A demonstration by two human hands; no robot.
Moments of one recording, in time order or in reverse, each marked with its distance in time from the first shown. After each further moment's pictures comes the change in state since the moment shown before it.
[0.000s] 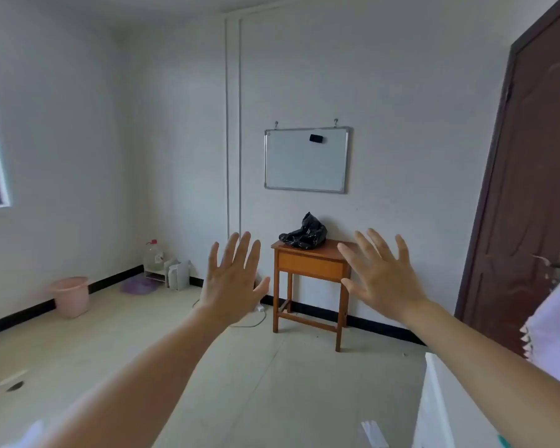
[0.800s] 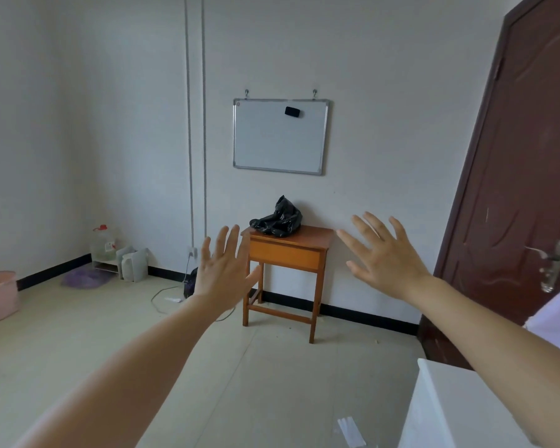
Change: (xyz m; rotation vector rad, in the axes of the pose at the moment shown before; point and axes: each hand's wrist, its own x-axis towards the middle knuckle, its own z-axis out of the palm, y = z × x) left_hand 0.110 0.021 0.161 -0.289 -0.244 0.010; right_hand 0.076 0.045 0.137 -0.135 -0.132 -0.101
